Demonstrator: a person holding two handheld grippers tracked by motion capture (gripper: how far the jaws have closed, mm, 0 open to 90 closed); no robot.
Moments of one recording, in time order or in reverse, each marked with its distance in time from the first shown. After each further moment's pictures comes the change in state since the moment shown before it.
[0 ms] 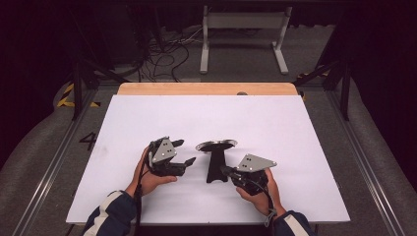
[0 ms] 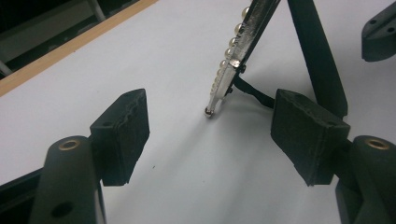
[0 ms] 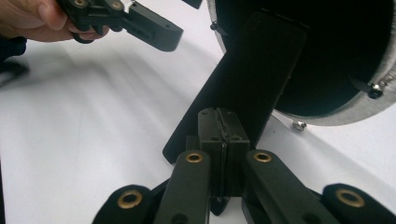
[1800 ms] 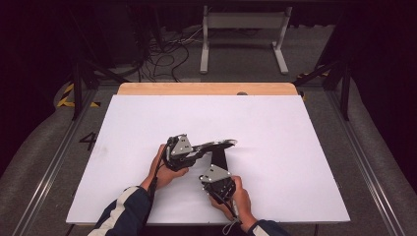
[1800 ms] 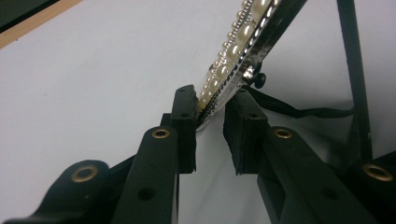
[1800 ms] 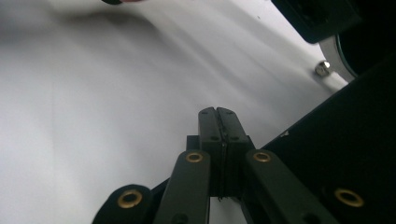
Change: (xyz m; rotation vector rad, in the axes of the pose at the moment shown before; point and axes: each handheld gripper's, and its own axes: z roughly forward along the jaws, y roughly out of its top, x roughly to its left) left arm -0.001 0.004 0.048 0.073 -0.081 0.032; right arm 0.054 -0.005 0.072 0.189 -0.117 -0.054
